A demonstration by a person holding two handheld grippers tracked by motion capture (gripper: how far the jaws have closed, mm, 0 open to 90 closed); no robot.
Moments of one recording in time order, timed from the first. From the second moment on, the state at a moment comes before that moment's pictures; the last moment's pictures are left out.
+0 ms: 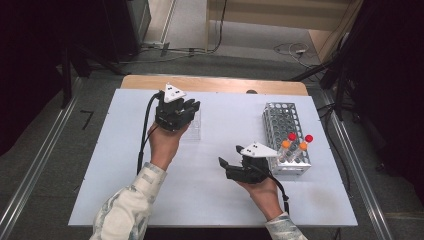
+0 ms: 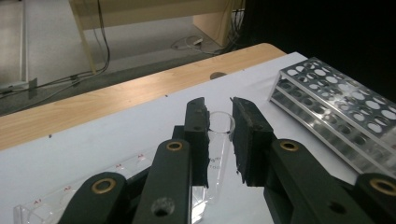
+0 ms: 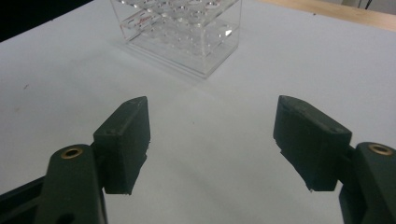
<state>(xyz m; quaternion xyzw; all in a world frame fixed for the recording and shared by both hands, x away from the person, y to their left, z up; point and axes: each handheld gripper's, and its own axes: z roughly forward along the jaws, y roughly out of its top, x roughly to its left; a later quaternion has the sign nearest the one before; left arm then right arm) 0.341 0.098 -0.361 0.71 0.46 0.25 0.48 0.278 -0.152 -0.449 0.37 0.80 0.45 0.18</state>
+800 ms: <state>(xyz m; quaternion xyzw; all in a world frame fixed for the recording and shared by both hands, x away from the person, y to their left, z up) 0.356 0.084 -0.386 0.72 0.46 0.29 0.43 0.264 -0.166 -0.454 0.37 0.80 0.45 0.17</state>
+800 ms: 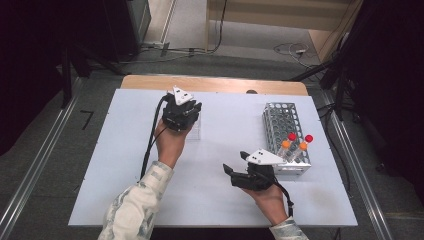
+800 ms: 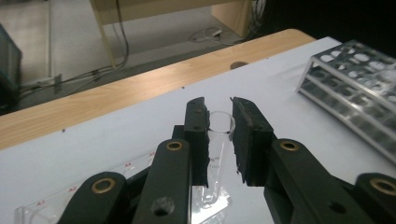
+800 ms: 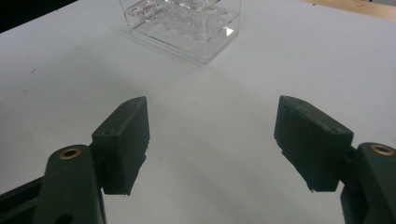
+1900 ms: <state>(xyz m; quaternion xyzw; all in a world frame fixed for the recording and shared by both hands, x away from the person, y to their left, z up) 0.350 0.097 -0.420 0.70 0.50 0.25 0.44 0.263 -0.167 -0.460 0.37 0.80 0.44 0.17</state>
